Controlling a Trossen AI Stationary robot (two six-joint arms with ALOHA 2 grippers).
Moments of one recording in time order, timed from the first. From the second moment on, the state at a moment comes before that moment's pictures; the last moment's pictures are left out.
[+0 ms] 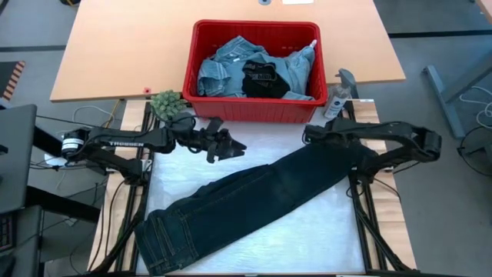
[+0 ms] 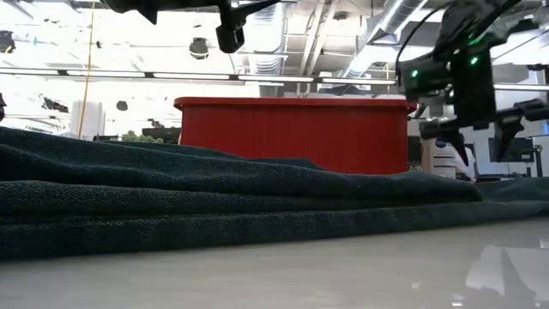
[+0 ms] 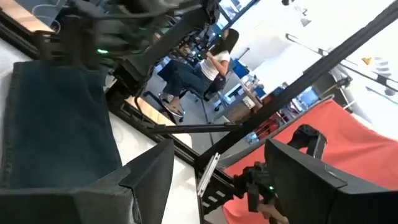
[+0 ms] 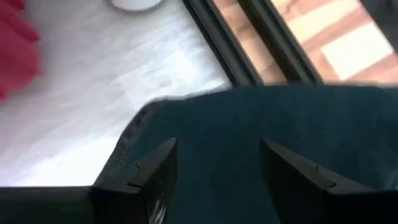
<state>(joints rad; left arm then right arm) 0.18 1.29 0.87 0.47 0.39 -0.82 -0.43 1.27 0.75 -1.20 0.56 1.65</state>
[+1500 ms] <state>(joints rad) -0.03 1.53 0.82 0.35 0.49 -0.60 -0.30 1.39 0.79 -0.92 0.40 1.52</state>
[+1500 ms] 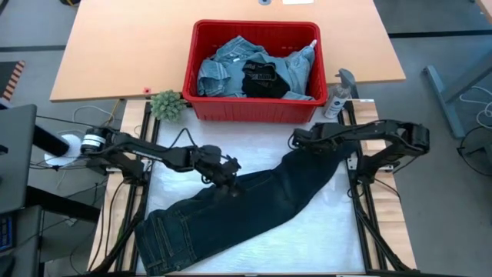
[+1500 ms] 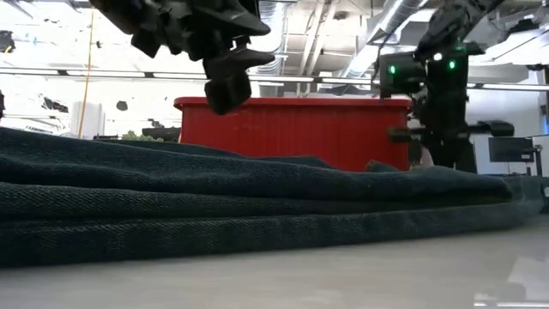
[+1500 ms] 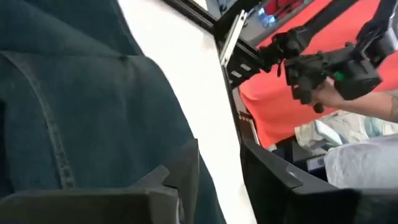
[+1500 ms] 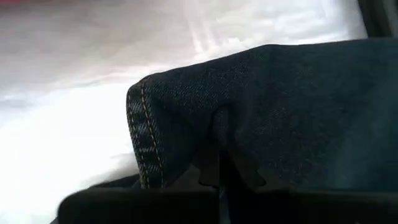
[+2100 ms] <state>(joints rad) -0.06 1.87 0.82 0.59 0.39 -0.66 -0.11 1.35 1.02 -1.05 0.55 1.44</state>
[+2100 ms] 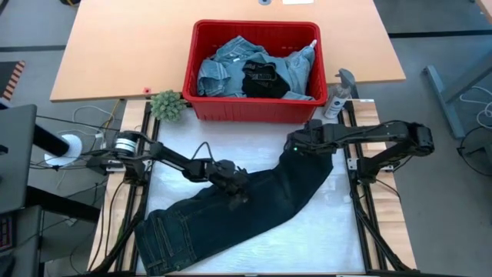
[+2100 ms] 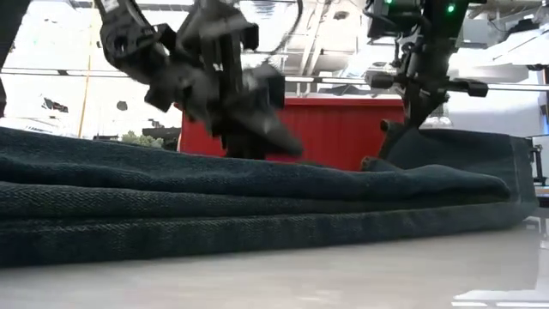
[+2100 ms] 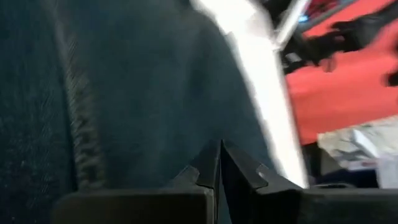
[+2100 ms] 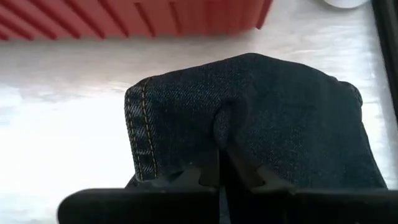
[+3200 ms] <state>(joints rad) 0.06 2.02 0.97 0.40 0.18 -0.58 0.20 1.38 1.45 -1.07 0.76 1.36</state>
